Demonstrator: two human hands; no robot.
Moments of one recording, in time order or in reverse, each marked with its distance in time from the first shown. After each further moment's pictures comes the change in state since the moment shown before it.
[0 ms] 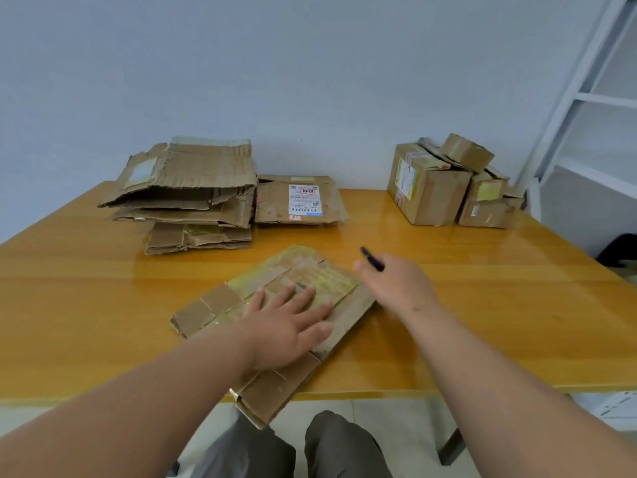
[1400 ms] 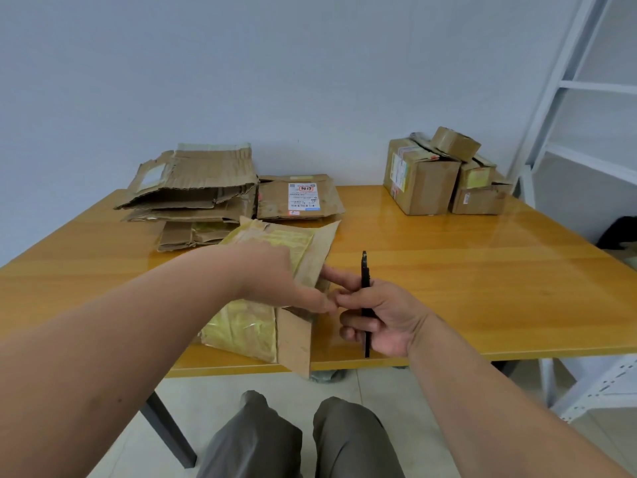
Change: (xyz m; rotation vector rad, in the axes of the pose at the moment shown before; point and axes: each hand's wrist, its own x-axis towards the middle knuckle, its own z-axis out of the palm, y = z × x) left_hand -0.060 0.030 -0.084 0.012 -0.006 -0.300; right_hand -0.070 0.002 0.008 1.371 -0.744 0.078
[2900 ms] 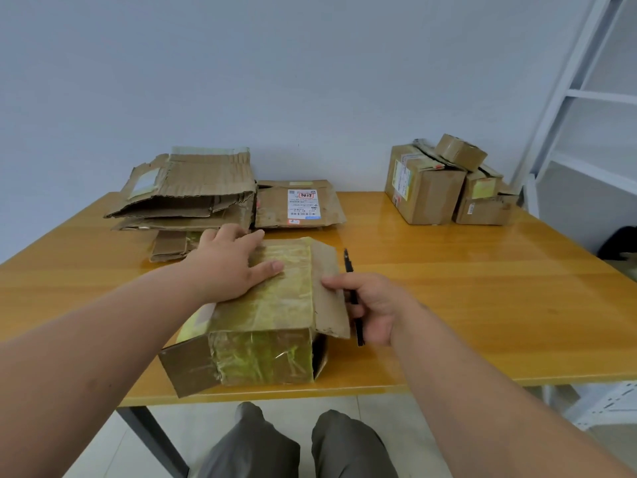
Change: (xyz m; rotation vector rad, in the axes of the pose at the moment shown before) left_hand 0.058 -0.063 0.012 -0.149 0.285 -0.081; right_hand 0.046 -0.023 0.007 -0.018 0.328 0.140
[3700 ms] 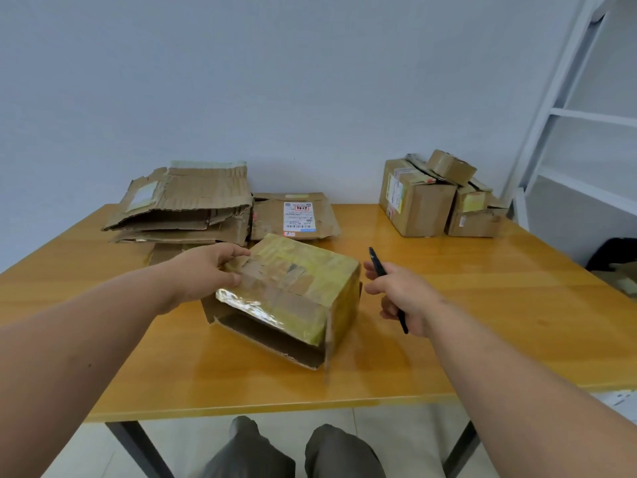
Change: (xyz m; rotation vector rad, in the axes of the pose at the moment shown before) left_hand -0.003 -0.028 -0.010 -0.630 -0.084 0.012; right_hand -0.011 -0.034 -0.040 -0.467 0.282 -0.225
